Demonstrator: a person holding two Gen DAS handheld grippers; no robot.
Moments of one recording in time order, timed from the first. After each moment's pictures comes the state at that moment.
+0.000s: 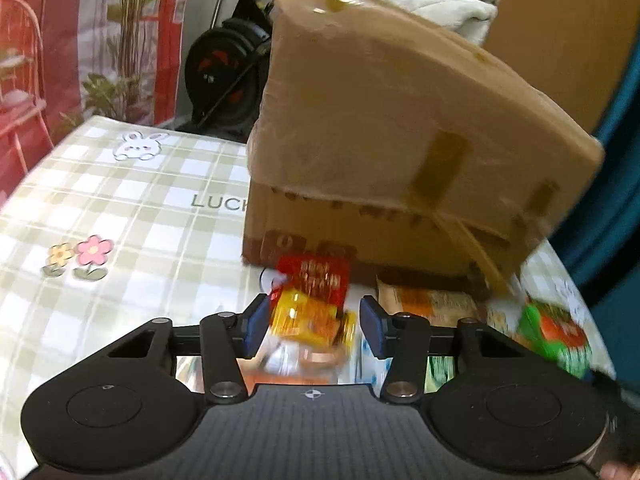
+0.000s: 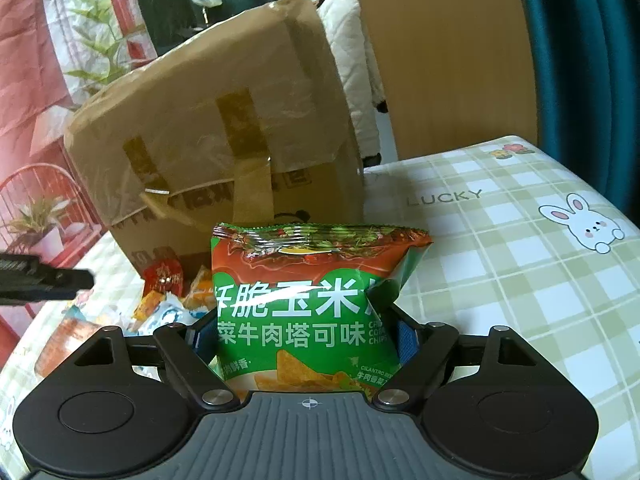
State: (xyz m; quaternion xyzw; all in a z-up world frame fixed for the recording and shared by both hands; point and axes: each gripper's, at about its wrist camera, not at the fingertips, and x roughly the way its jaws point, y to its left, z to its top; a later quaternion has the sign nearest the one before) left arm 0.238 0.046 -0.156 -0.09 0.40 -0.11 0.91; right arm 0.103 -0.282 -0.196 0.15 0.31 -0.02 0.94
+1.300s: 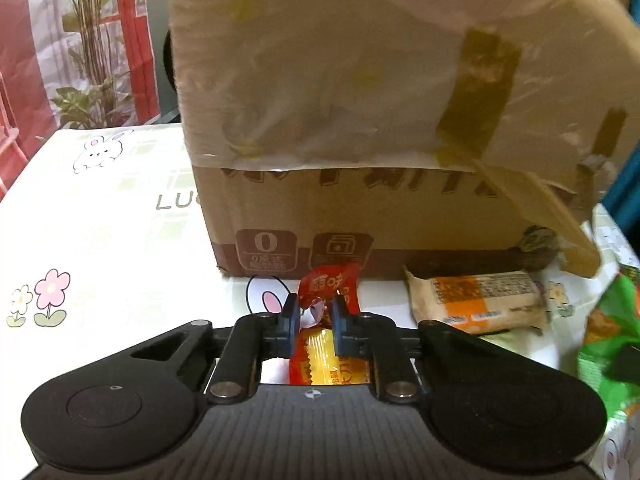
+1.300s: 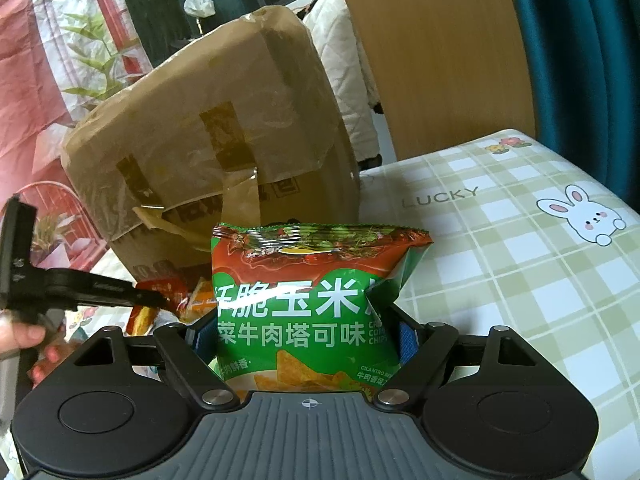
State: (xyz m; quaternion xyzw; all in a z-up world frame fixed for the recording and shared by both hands) left arm 0.273 0.007 -0.206 0.01 0.43 -0.12 0.90; right arm 0.101 -0.292 -0.196 0.18 0.30 -0.02 0.94
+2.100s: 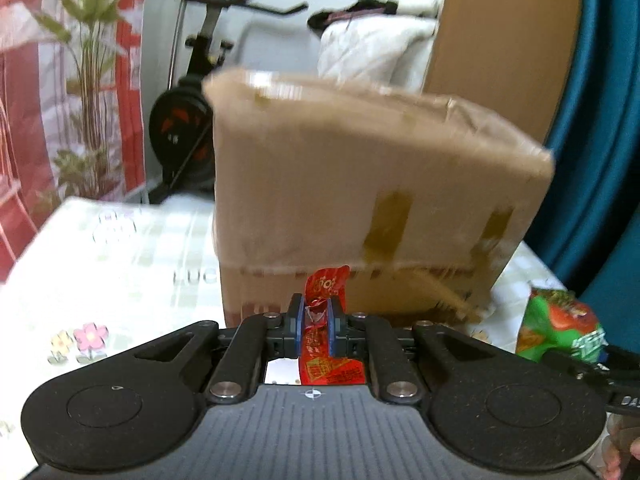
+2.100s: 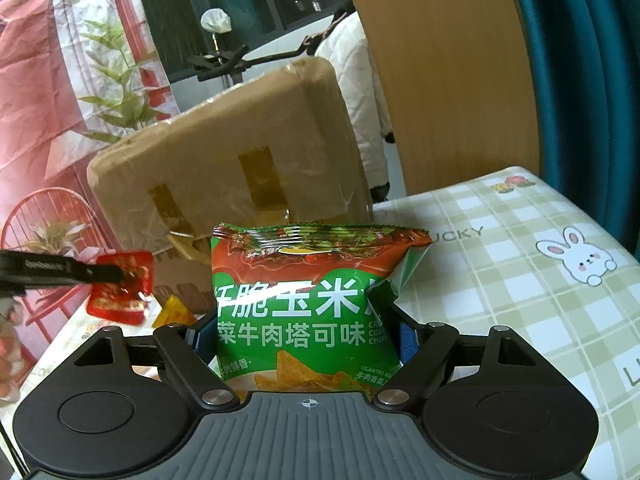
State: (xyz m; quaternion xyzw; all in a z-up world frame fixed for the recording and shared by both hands) left arm 0.212 0.031 -0.123 -0.02 0.32 -0.15 0.94; right arm 0.092 -0.284 -0.161 0.15 0.27 -0.01 0.95
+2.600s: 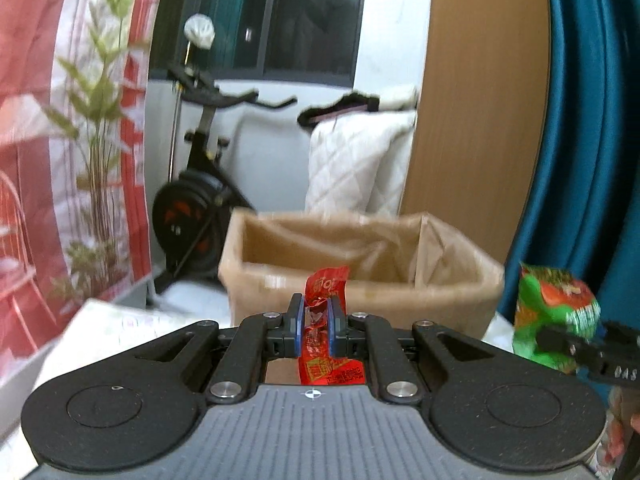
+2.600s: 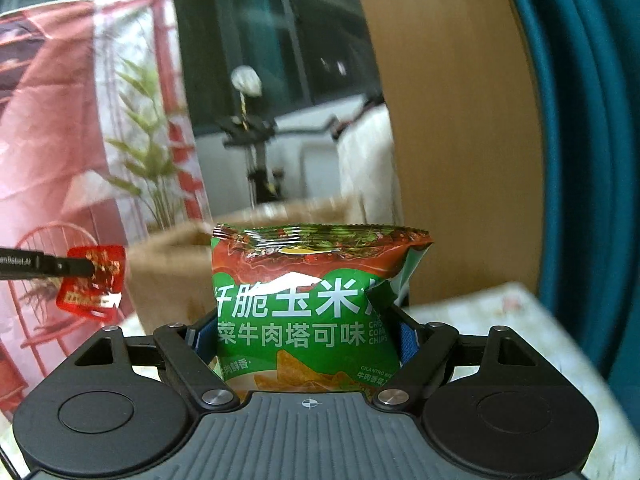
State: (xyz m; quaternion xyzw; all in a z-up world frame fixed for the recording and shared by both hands) left arm 0.200 0.024 -0.033 -0.01 0.20 -0.15 0.97; right arm 0.101 -0.281 -0.061 0.08 0.17 -0.01 0.98
